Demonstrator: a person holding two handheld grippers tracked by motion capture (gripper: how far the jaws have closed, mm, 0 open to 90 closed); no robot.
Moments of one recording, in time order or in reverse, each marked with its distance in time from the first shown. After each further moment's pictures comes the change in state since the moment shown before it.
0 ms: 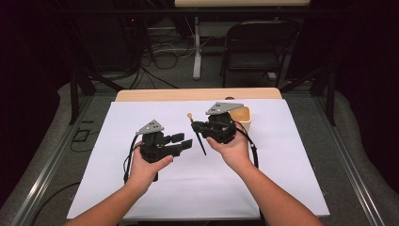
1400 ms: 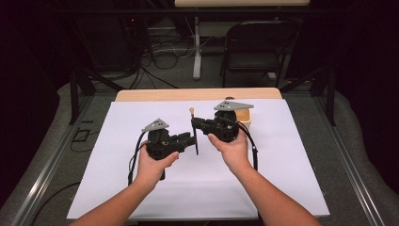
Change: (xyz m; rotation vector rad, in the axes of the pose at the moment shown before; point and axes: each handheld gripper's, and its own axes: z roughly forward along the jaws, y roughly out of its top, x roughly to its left) left arm -0.001 0.002 0.016 -0.013 0.005 -0.067; right arm -0.005 -0.003 -0.005 -0.138 0.064 0.185
